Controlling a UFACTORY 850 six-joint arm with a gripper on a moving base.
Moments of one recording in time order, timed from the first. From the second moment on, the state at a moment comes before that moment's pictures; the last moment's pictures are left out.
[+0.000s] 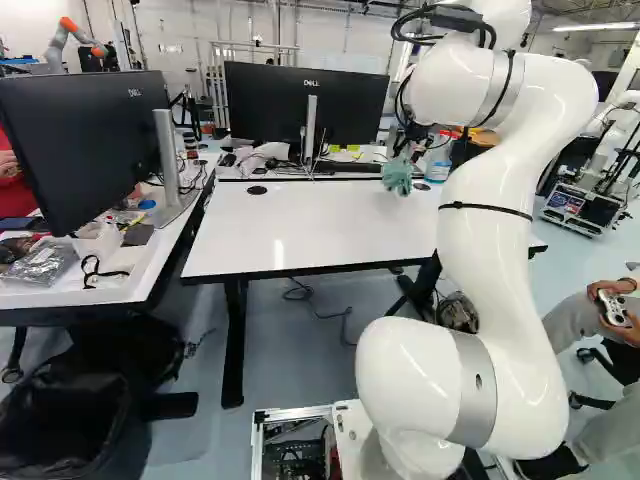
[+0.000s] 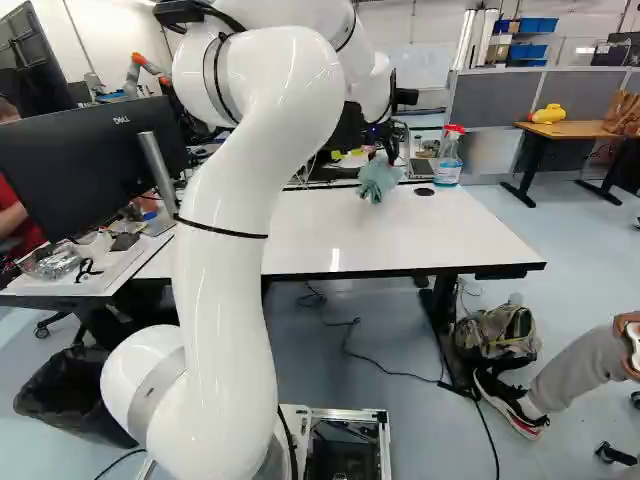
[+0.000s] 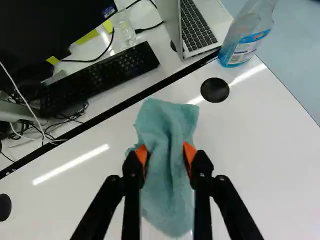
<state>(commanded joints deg) -21.9 -35.8 -102.1 6.4 -31.4 0.0</state>
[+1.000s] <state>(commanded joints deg) -19.9 -31.5 -96.3 6.4 -31.4 0.0</state>
